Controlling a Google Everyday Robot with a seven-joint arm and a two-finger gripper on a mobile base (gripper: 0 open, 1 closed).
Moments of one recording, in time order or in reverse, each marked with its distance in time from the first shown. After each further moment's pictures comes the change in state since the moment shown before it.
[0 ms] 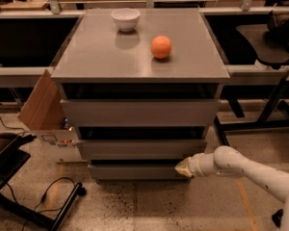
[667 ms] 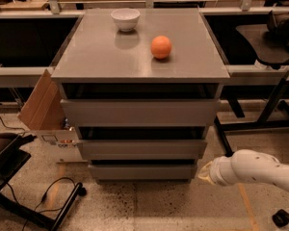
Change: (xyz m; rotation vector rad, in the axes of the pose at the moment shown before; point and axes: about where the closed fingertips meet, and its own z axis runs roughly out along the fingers) arm 0.009 0.039 -0.141 0.129 0.273 -0.140
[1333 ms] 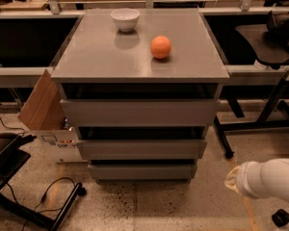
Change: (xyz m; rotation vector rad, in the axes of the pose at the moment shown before) arm 0.020 0.028 -0.137 0.106 0.162 -0.085
